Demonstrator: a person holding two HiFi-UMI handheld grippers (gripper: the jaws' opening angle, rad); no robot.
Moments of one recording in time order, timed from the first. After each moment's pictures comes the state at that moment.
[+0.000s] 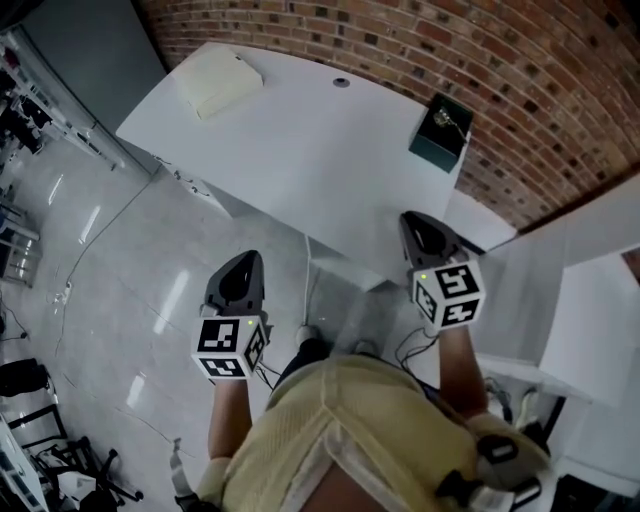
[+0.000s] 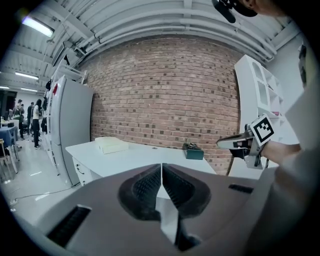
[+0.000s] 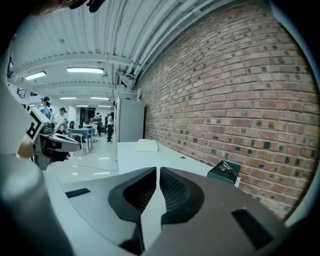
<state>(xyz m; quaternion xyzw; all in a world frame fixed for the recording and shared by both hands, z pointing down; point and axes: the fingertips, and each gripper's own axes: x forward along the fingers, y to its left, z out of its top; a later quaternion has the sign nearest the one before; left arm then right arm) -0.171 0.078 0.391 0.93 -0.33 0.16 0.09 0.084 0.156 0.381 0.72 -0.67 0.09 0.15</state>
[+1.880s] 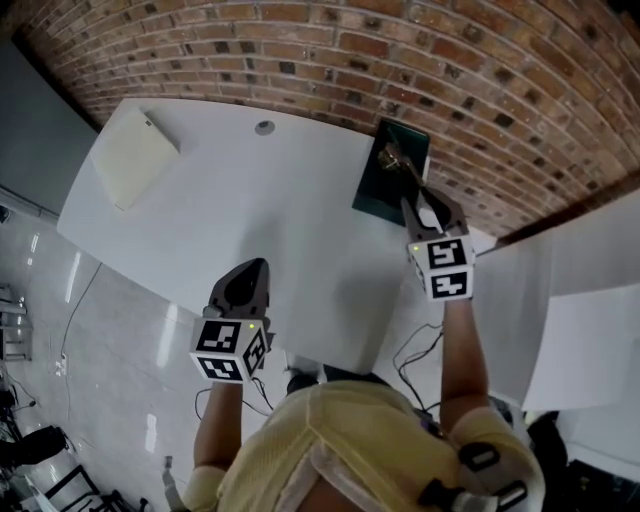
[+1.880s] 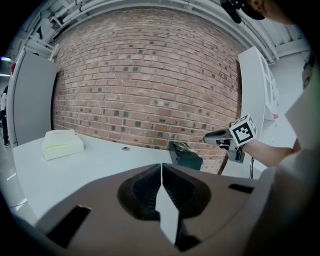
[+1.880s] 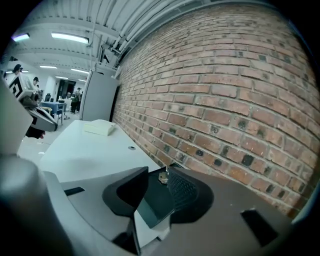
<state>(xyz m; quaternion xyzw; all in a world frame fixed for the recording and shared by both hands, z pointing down) 0.102 -0.041 0.414 0.95 -0.21 0.21 0.12 0.381 0.043 0.399 0.79 -0.55 0.09 0.24</state>
